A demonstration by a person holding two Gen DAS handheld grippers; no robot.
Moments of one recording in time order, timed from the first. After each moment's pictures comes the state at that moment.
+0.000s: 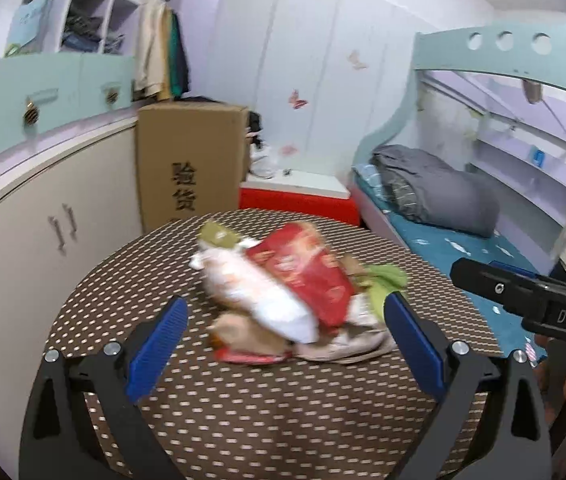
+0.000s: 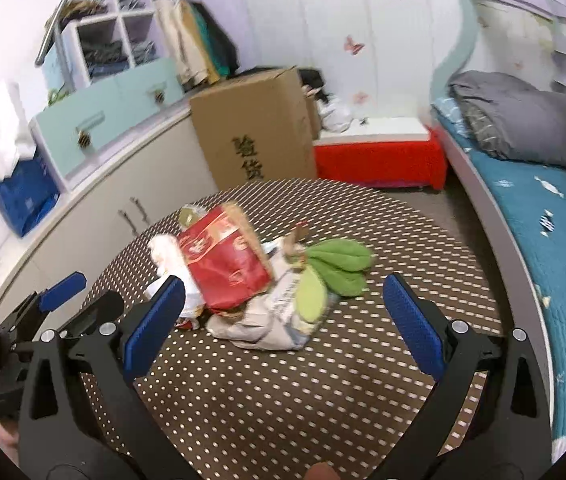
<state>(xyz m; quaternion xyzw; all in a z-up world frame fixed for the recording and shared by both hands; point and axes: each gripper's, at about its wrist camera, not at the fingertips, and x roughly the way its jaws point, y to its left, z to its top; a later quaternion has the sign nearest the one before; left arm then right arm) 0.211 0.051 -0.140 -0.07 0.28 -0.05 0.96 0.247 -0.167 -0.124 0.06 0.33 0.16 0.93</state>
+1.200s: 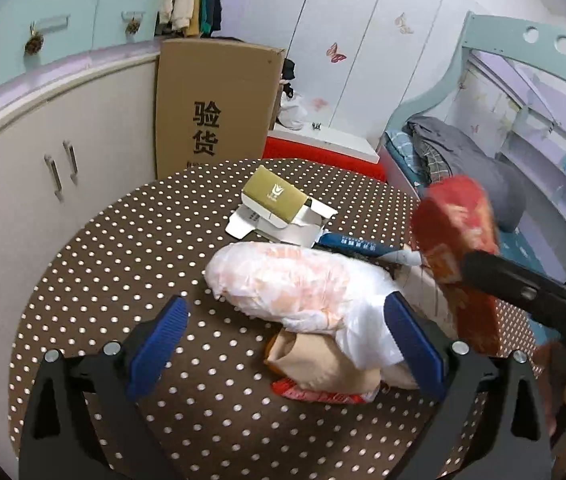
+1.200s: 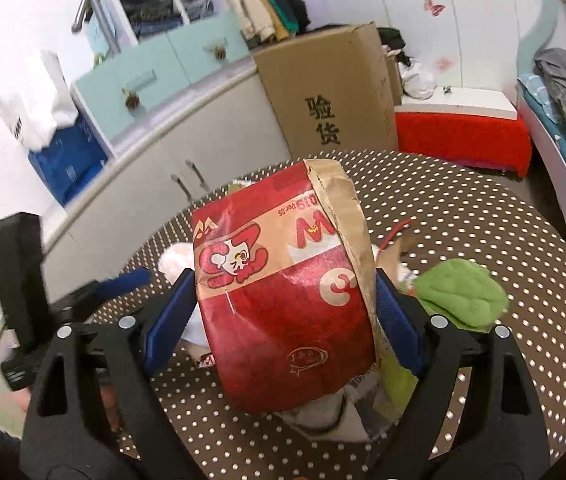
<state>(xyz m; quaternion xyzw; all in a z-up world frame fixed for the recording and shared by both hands) 0.293 0.093 -0.193 -0.12 0.37 -0.03 0.92 0.324 -0.126 -0.161 0.08 0.37 0.30 0.88</state>
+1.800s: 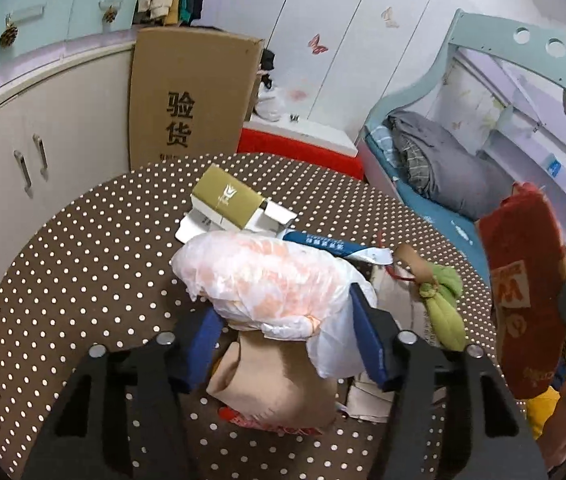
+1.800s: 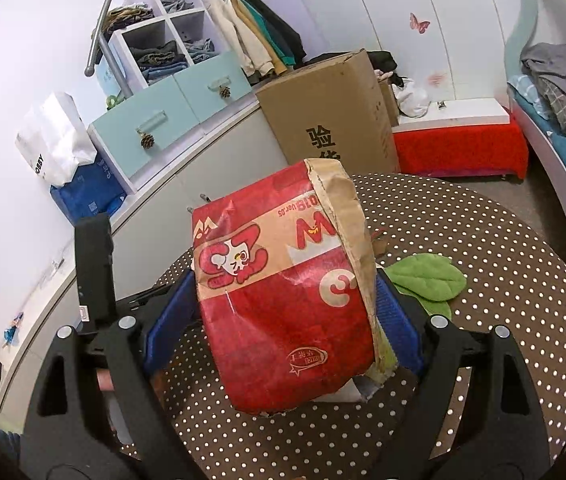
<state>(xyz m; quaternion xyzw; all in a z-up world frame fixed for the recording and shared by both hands) 0.309 0.073 -0.191 -0.13 0.37 -0.07 0.92 0.294 -0.168 -0.139 0.13 0.33 0.31 0.88</state>
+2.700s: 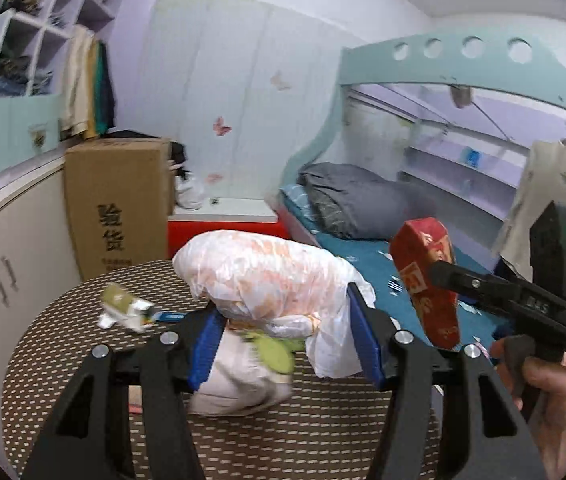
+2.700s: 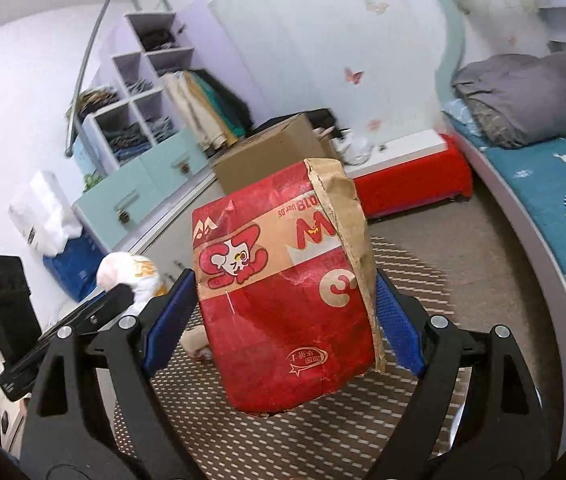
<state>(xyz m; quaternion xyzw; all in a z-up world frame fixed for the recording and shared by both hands) 0.205 -0.047 -0.077 -0.05 0.22 -0.19 0.96 0.229 -0.311 -0.100 0.20 0.25 0.21 0.92</state>
